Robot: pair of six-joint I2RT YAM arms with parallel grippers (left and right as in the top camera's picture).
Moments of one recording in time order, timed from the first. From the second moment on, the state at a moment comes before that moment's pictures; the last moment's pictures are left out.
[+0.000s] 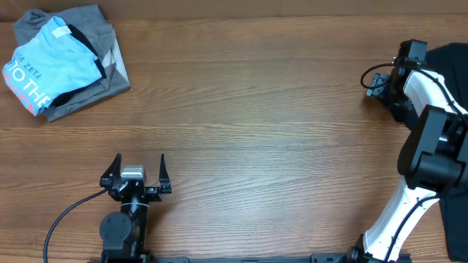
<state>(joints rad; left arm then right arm) -0.02 0.02 0.01 -0.08 -0.02 0.03 -0.29 2.21 1.62 -0.64 0.14 0.14</state>
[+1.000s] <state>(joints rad) -0.02 0.02 0.01 -0.08 -0.02 0.03 -0.24 2.19 1.63 -0.65 0.11 0.15</state>
